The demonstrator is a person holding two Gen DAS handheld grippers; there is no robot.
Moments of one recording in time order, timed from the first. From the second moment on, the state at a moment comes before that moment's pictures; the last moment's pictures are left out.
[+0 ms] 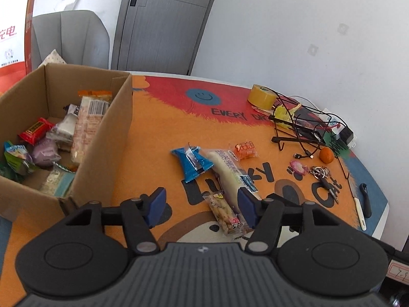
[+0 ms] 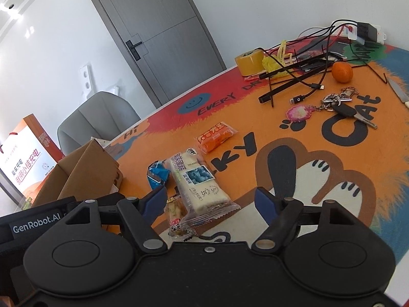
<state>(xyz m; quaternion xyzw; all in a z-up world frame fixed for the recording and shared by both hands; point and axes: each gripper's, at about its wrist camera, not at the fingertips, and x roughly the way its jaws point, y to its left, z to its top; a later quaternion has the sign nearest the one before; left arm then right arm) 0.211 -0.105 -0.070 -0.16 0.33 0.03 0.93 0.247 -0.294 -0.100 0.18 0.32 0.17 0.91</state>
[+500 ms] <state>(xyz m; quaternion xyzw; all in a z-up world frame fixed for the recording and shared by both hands) 0.228 -0.108 -0.088 -0.17 0.35 0.04 0.92 0.256 -0.287 -0.117 0.16 0.33 0.19 0.91</state>
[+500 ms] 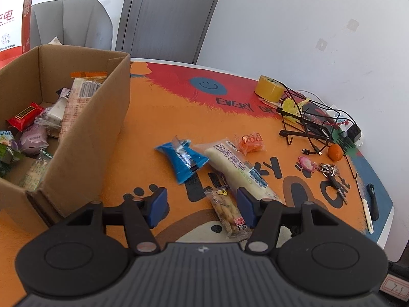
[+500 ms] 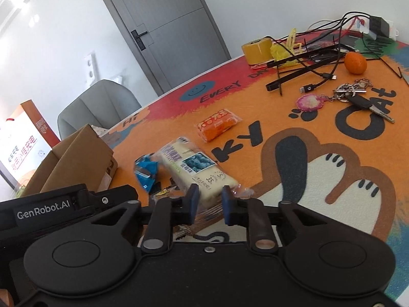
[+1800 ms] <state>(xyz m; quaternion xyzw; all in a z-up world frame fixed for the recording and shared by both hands) 0.242 -0.100 -0.092 -0.15 0.34 0.05 0.93 0.281 -0.277 -0.096 0.13 0.29 0.19 0.93</state>
